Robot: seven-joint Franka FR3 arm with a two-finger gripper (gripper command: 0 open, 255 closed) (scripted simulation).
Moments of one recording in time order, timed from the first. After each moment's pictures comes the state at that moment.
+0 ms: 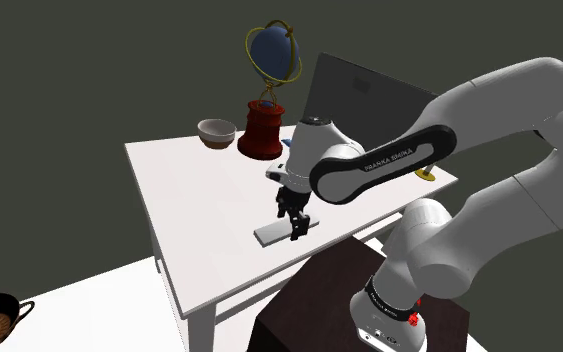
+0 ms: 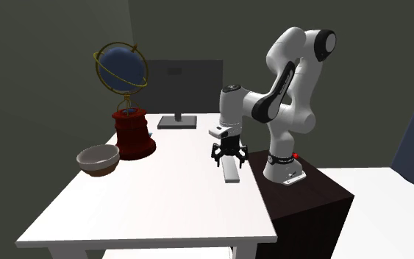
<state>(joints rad) 0.34 -0.52 -0.13 -2.87 -0.08 2.33 -0.82</state>
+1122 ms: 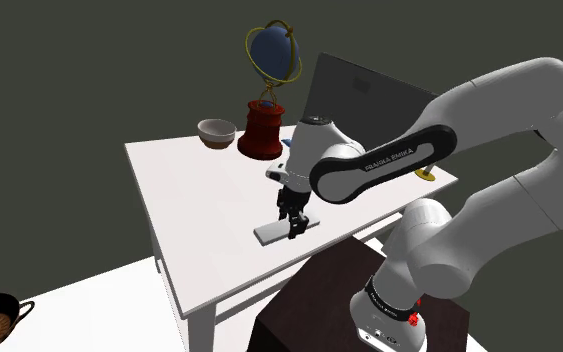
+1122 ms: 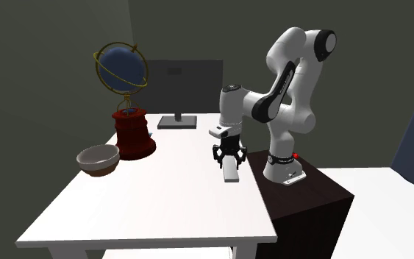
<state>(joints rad) 0.34 -0.53 -0.13 -2.87 -0.08 2.33 -0.82</state>
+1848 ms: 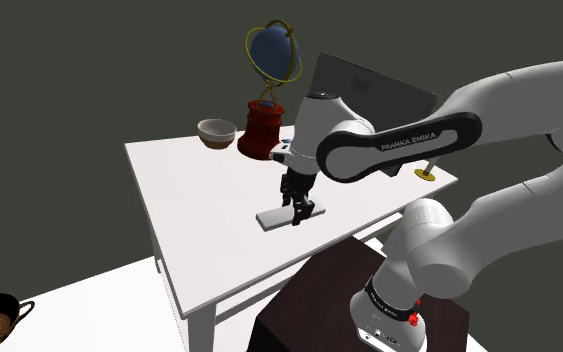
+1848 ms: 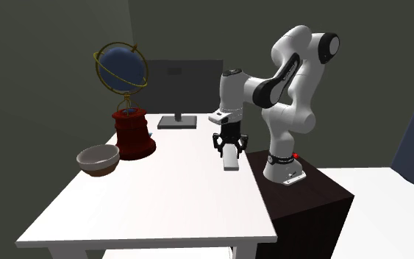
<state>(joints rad) 0.34 -0.63 -0.12 -2.79 -0.07 2.14 -0.82</state>
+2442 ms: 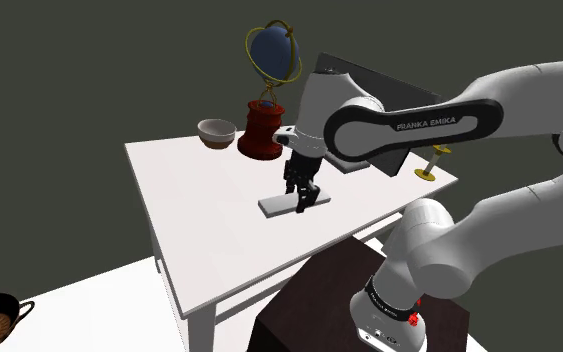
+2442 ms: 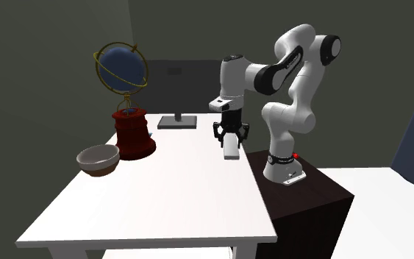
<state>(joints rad) 0.34 -0.69 -0.11 -2.70 -0.06 1.99 -0.82</state>
